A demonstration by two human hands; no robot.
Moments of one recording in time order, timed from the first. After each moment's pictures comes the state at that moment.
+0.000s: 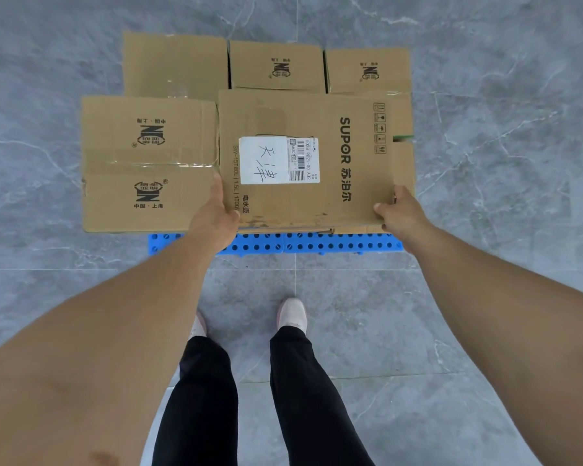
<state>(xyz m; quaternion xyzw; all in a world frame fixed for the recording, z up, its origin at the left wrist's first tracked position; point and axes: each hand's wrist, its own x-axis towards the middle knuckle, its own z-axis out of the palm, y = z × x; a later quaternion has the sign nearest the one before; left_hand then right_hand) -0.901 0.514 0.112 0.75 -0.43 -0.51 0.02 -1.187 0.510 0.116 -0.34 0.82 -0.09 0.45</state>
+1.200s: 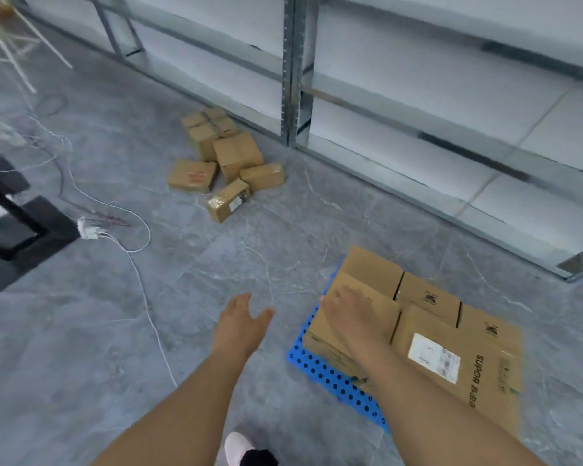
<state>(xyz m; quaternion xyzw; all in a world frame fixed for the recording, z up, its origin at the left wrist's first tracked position) -0.606 0.681 0.384 0.87 -0.29 -0.32 0.22 -0.759 0.570 0.411 -0.74 0.59 0.05 0.30</state>
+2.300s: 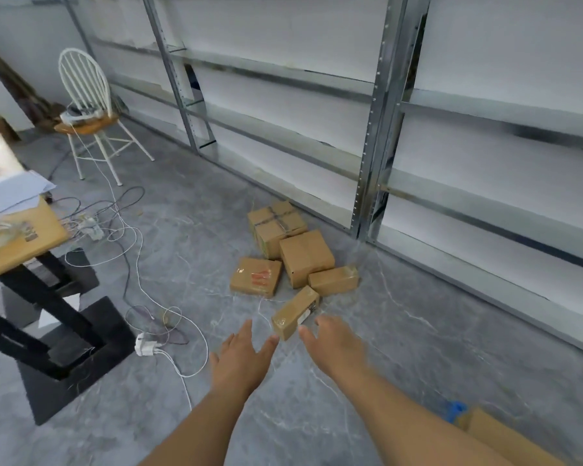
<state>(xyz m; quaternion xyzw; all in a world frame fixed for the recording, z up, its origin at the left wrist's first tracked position) -0.209 0.486 0.432 0.92 -0.26 -0.22 0.18 -0.321 0.365 0.430 -0.84 0.47 0.02 0.28</state>
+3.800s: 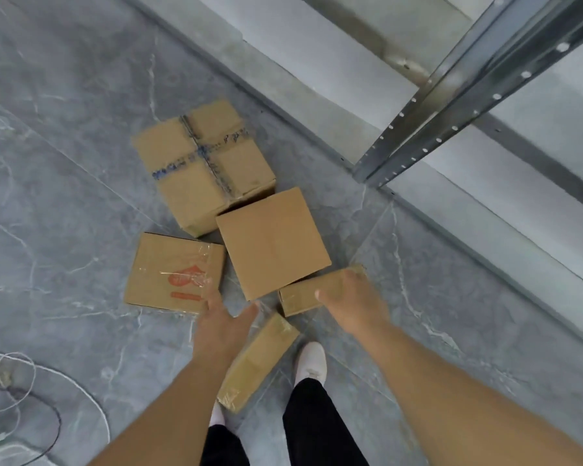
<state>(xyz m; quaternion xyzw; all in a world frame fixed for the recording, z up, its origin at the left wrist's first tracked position) 0.164 -0.038 0.096 0.86 -0.11 -0.45 0.22 0.018 -0.183 0.105 -0.68 0.61 0.23 0.34</state>
